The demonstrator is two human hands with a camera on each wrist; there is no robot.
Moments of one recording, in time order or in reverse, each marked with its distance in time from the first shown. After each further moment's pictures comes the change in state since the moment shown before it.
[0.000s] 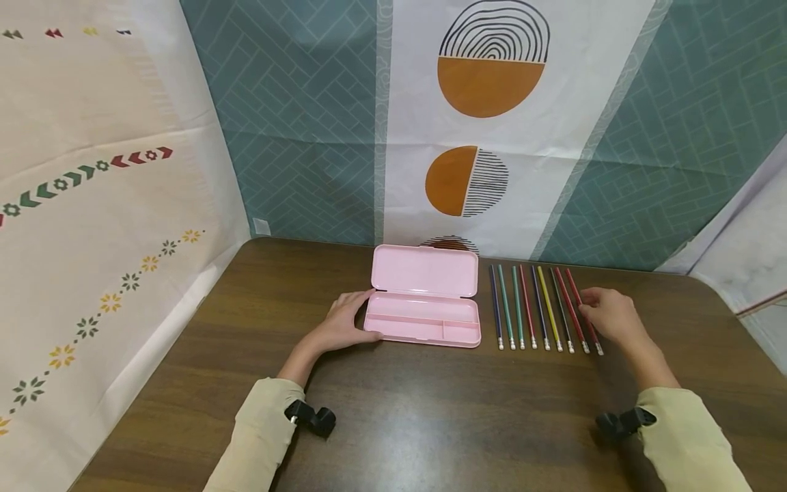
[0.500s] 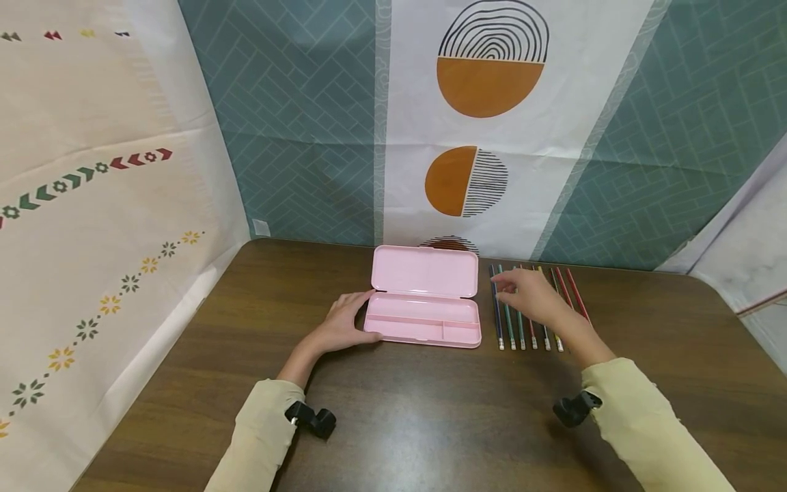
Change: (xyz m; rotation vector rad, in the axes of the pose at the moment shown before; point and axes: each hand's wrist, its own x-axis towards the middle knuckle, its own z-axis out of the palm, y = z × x) left_hand 0.000 -0.001 0.000 0.008 -0.006 -0.007; right_hand 0.033 -0.112 0.026 0.073 -0.066 -0.379
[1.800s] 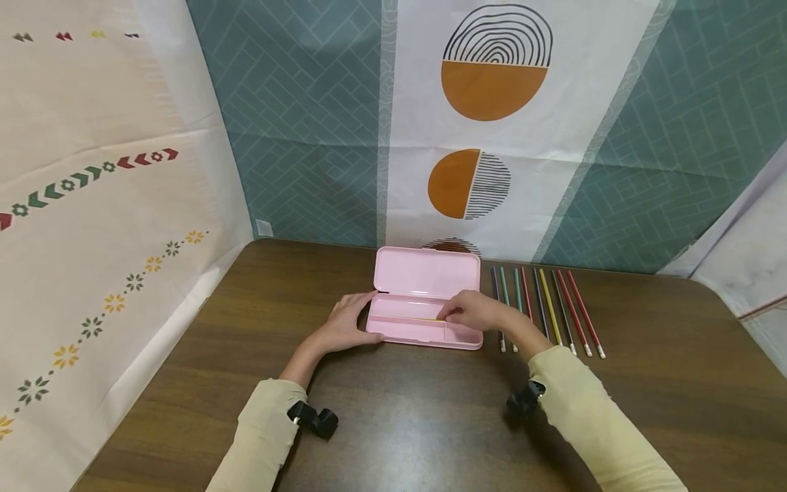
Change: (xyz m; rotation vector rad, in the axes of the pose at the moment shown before) left_hand 0.001 -0.002 0.001 0.004 0.011 0.021; right_hand 0.042 -0.040 0.056 0.182 -0.451 -0.128
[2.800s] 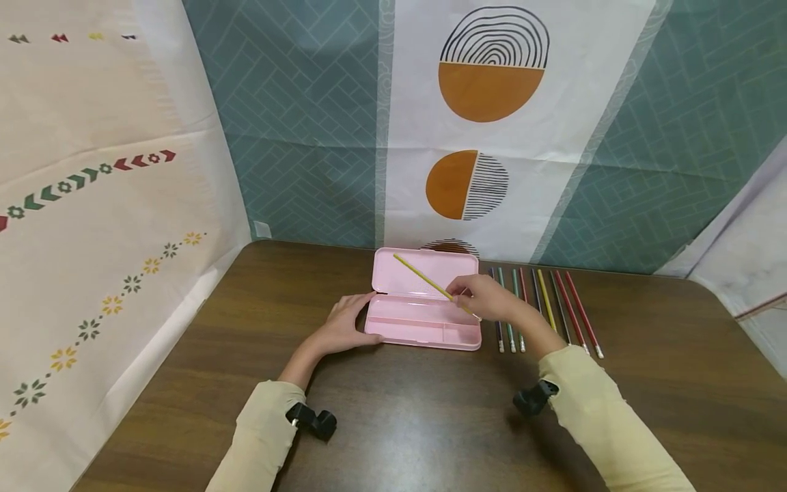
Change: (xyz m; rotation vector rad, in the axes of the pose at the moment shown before) left_hand -0.001 0.002 0.000 -0.002 0.002 -0.001; right_hand -0.012 -0.007 -0.020 0.009 0.235 0.096
